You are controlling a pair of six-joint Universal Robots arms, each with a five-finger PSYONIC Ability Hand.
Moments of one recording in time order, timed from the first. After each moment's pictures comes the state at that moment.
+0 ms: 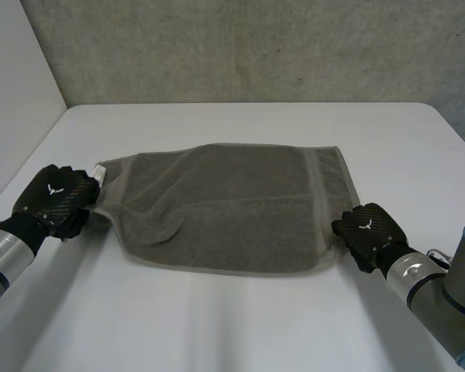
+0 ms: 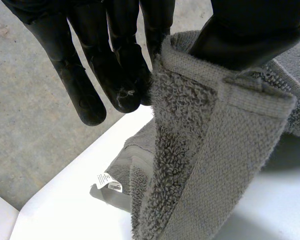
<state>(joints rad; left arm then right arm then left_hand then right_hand) 4.85 -1.71 -2.11 3.69 -0.88 3.59 1.77 -1.17 1.96 -0.42 1.24 2.46 1.28 1.35 1.35 1.36 1.14 1.27 1.24 1.25 1.26 1.10</state>
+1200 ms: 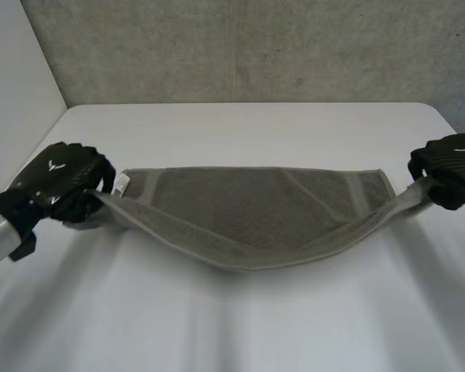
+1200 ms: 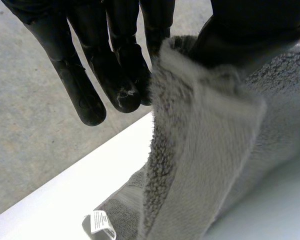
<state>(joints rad) 4.83 -1.58 -1.95 3.38 -0.74 3.43 1.48 -1.43 1.56 0.31 1.05 2.50 1.28 1.35 1.35 1.36 1.14 1.30 1.29 1.33 1.34 1.15</state>
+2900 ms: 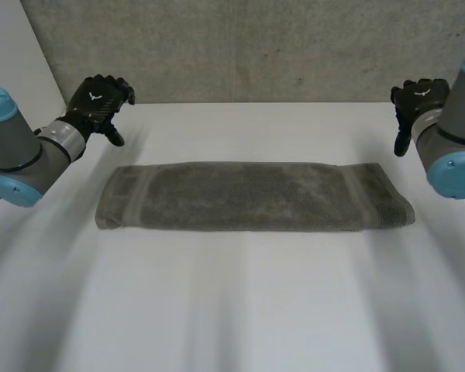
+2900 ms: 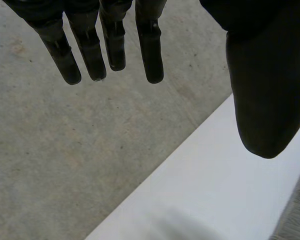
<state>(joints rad) 4.61 -2.51 -0.75 3.34 -1.08 3.45 1.79 -0.78 0.75 0.18 1.68 2.69 0.37 0.37 0.38 0.37 0.15 0.24 0.25 0.25 0.26 0.06</state>
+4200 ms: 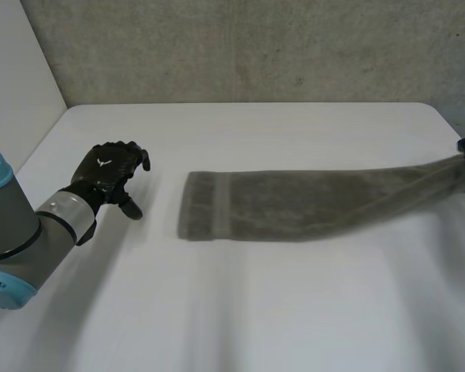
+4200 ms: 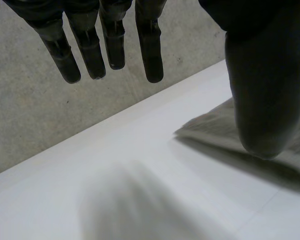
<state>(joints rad) 4.50 -1.96 -1.69 3.49 -1.26 3.32 1.48 -0.92 1.18 -0.04 1.50 2.23 0.35 0.35 0.36 0.36 0.14 1.32 1.33 1.32 1.34 1.16</state>
